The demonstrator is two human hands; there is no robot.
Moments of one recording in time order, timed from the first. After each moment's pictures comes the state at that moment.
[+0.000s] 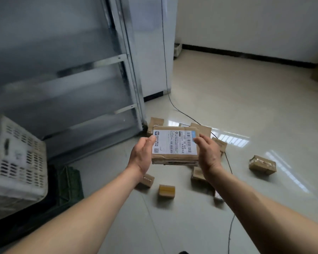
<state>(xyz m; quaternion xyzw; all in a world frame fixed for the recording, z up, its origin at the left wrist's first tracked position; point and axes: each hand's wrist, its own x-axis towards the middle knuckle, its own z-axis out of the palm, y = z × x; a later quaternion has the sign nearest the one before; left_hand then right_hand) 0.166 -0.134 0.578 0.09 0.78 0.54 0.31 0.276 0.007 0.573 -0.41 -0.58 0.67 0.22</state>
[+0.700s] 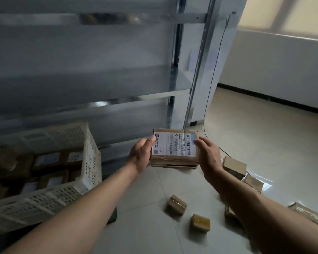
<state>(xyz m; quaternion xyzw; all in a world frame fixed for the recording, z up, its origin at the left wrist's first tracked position) 0.010 -0.382 0.670 0.11 0.77 0.59 0.23 0.103 -0.206 0.656 -0.31 -0.65 0.67 0.19</state>
